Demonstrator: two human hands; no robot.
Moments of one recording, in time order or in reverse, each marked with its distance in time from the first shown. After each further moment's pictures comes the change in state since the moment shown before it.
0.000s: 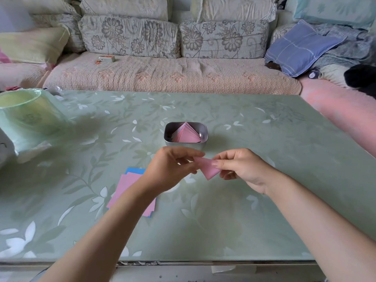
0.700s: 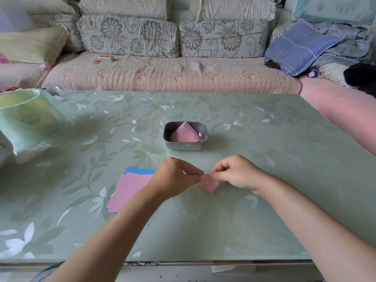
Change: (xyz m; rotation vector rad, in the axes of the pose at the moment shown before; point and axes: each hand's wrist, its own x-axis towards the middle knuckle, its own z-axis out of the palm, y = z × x) left_hand -0.002 -0.013 0.016 0.240 -0.057 -0.223; right_hand 0.010 0.016 0.006 -0.411 0.031 0.032
